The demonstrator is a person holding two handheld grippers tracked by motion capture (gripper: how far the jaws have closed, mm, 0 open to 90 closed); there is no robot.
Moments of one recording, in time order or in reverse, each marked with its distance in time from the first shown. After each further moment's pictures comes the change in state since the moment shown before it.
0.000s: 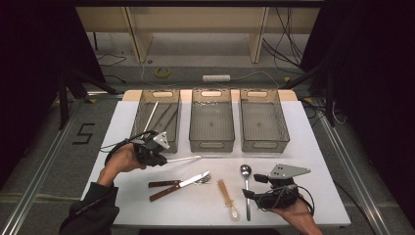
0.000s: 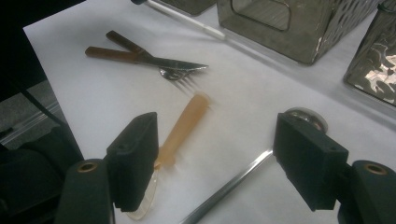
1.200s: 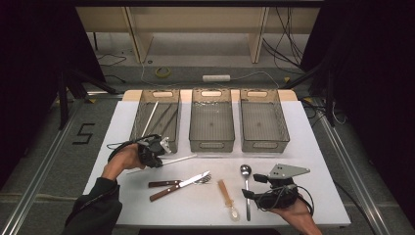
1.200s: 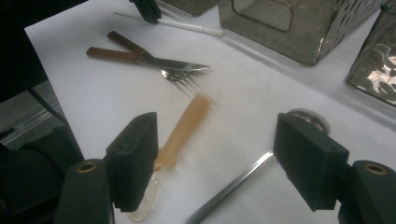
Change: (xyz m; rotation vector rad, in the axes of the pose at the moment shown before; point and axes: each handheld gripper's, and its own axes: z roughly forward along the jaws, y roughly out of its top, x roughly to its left) left arm 0.020 -0.010 0.040 0.192 0.007 0.077; right arm 0.000 0.000 0.001 -0.001 0.003 -0.001
